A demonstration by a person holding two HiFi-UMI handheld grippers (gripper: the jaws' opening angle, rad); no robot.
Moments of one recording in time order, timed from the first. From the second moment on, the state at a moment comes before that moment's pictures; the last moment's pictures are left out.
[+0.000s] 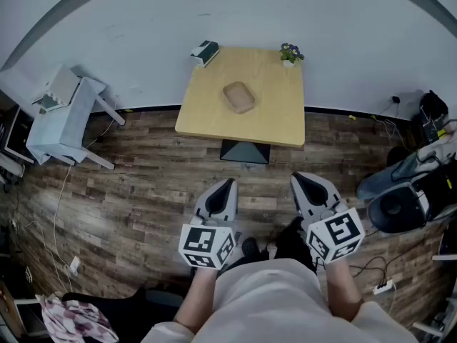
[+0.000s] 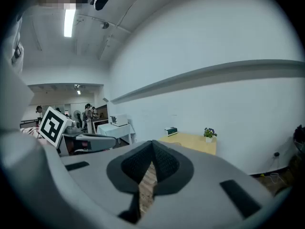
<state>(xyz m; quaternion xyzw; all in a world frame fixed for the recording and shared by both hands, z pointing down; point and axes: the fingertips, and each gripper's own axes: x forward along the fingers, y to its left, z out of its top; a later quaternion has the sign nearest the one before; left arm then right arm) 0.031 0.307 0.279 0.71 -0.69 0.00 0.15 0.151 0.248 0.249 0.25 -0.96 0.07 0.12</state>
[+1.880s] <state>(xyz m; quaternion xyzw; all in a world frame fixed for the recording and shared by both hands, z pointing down) 0.012 0.253 0.309 0.70 -0.69 0.05 0.16 0.121 0.181 0.289 0.20 -0.96 0.12 0.15</state>
